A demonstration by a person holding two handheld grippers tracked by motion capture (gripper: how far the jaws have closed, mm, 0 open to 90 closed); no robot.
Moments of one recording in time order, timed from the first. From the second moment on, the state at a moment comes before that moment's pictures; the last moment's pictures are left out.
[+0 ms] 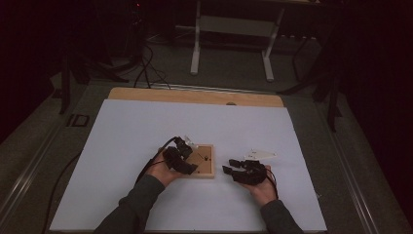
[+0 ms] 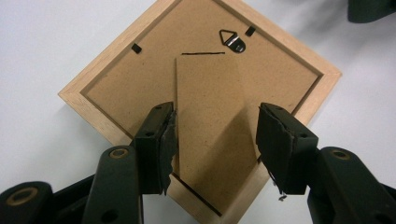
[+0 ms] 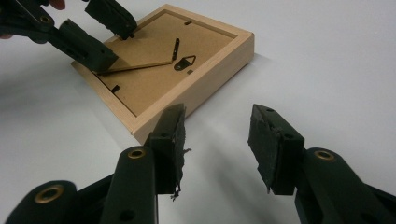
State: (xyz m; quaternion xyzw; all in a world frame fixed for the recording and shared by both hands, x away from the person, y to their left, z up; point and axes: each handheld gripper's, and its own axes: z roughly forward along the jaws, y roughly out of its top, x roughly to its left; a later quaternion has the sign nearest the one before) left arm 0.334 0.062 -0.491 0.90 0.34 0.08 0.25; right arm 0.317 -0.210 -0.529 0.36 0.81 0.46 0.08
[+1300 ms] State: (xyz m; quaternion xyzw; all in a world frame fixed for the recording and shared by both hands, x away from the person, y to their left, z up) left arm 0.333 0.056 -0.493 0.90 0.34 0.09 0.24; right arm 0.307 -0.183 -0.527 0.31 0.82 0.47 0.10
